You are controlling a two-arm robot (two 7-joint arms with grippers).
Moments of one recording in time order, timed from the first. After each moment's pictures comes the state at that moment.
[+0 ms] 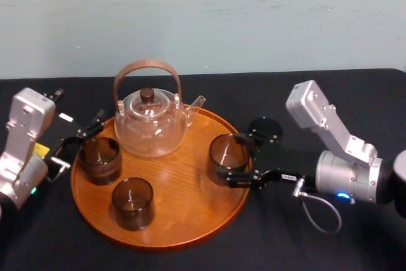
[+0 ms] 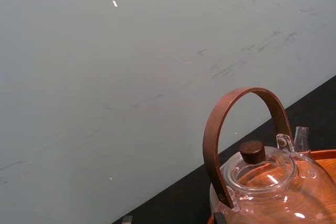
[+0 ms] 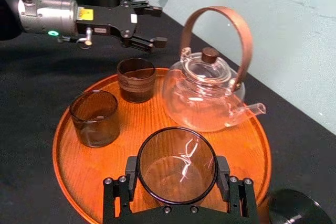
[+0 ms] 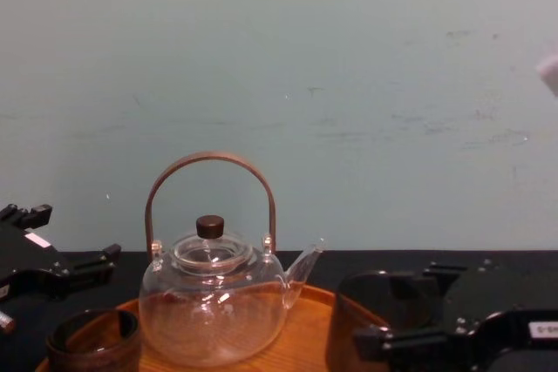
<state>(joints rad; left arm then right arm) -0.20 0.60 0.45 -1.41 -0.25 -0.12 0.03 0.28 0.61 -0.54 -1.62 0.37 0.22 0.59</state>
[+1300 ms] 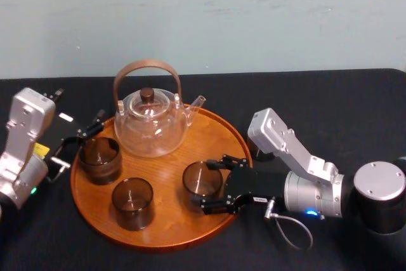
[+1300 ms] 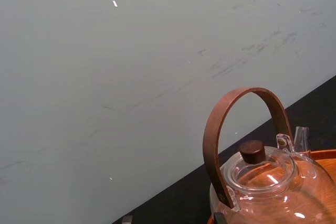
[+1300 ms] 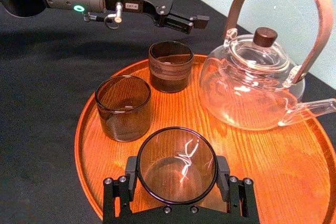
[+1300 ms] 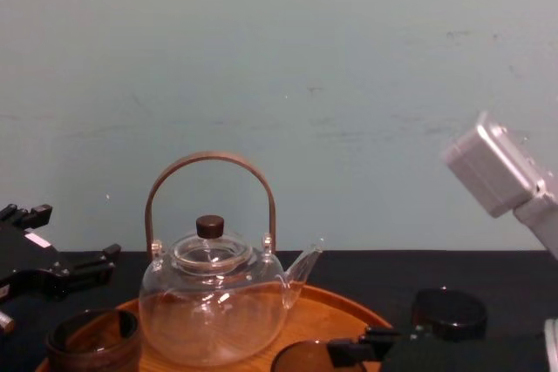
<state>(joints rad) -0.20 0.60 0.45 -1.41 -0.25 -0.12 0.03 0.33 0.52 -0.65 -1.50 0.31 0.18 0.63</state>
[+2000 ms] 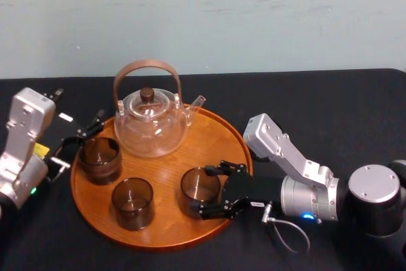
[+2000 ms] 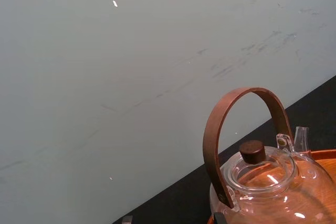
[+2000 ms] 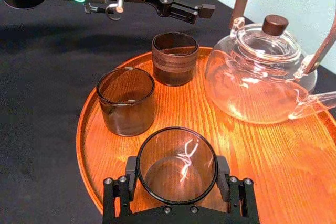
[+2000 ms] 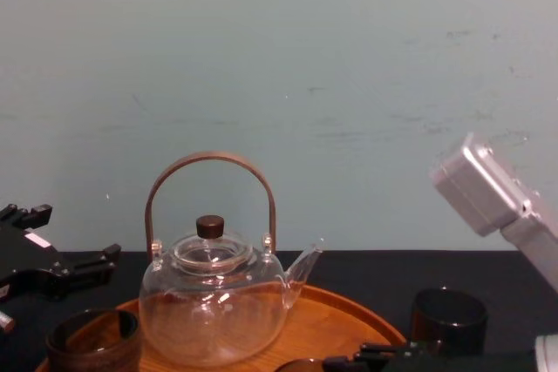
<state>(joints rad) -0.20 0.60 0.45 -1.41 -0.25 -0.12 0.03 0.33 0.51 -0.66 -1.47 0.30 0.18 0.64</state>
